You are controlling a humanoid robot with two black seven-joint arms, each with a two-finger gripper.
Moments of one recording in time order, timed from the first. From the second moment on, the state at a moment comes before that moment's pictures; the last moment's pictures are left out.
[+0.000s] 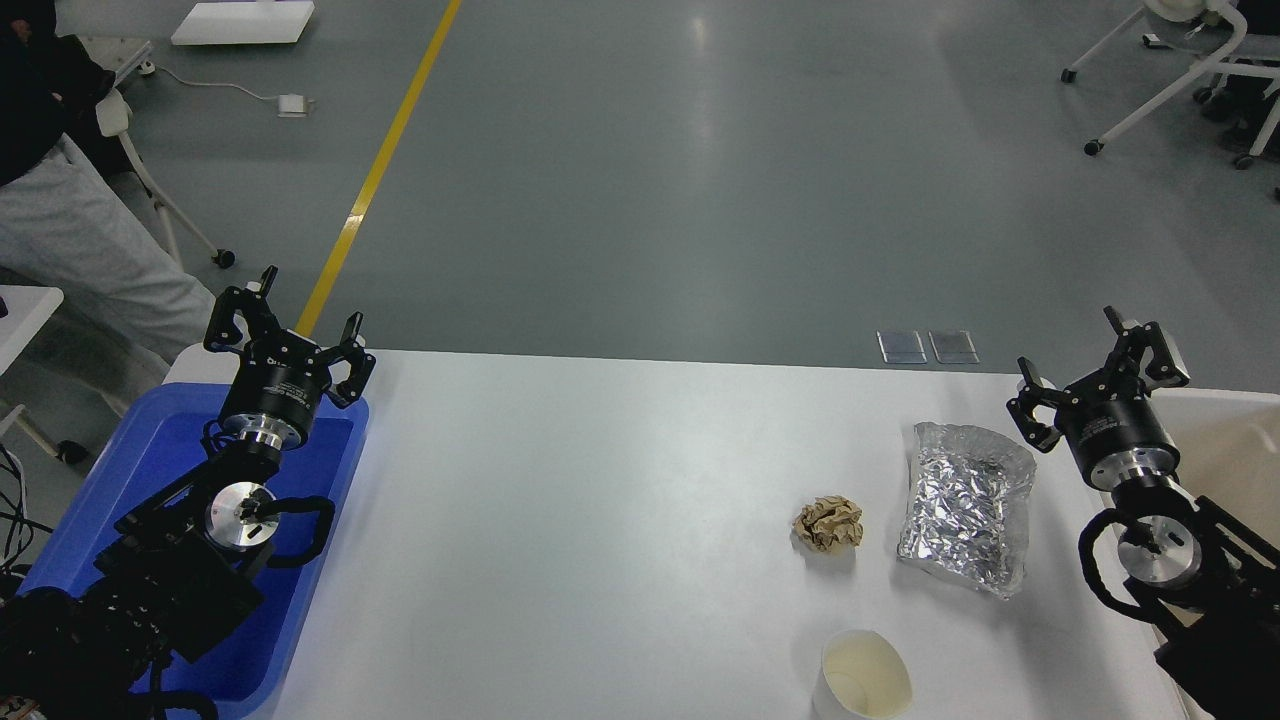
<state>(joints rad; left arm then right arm) -0.71 0.21 -0.75 -0.21 -0.11 -0.63 -0.56 0.52 -0.37 0.93 0.62 -0.03 0.22 0.42</state>
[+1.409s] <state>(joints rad) -0.71 0.21 -0.75 -0.21 -0.11 -0.63 -0.56 0.55 -0.66 0.68 0.99 -0.22 0.22 0.25</state>
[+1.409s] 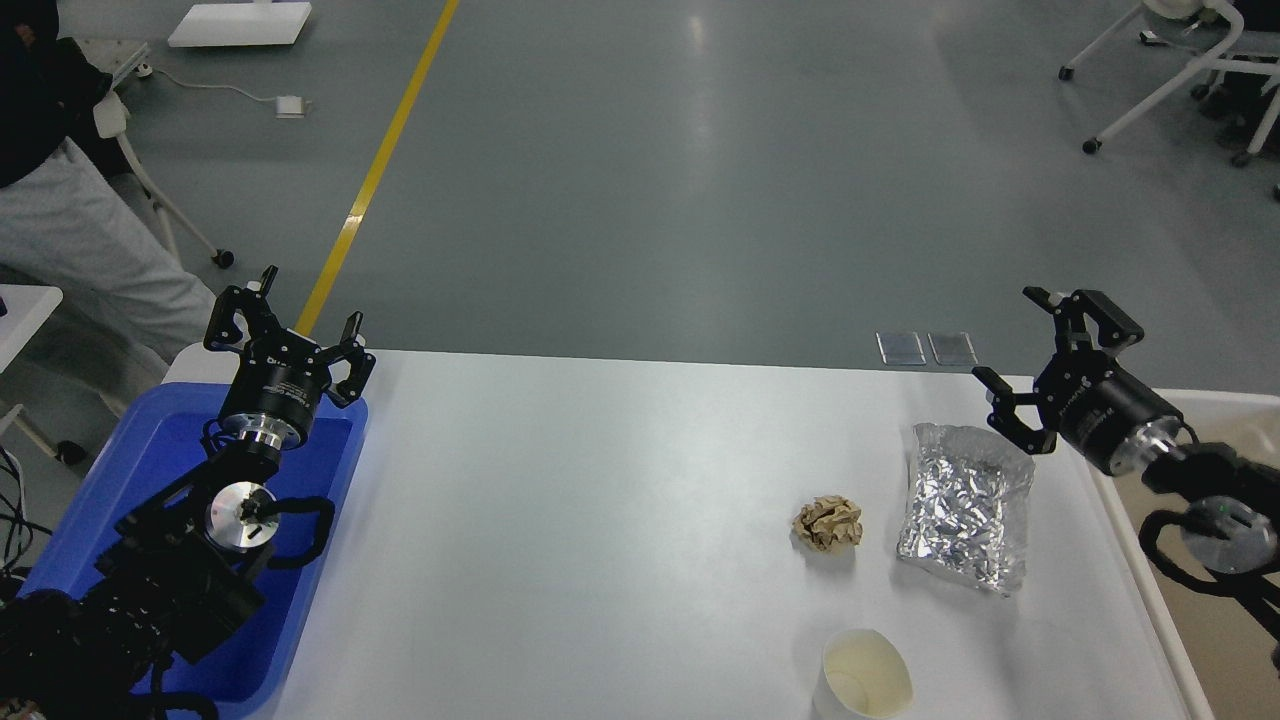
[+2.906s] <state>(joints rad) -0.71 0.21 -0.75 -0.21 -0.11 -0.64 -0.55 0.98 -0.93 -0.10 1.55 -1.52 0.26 0.24</state>
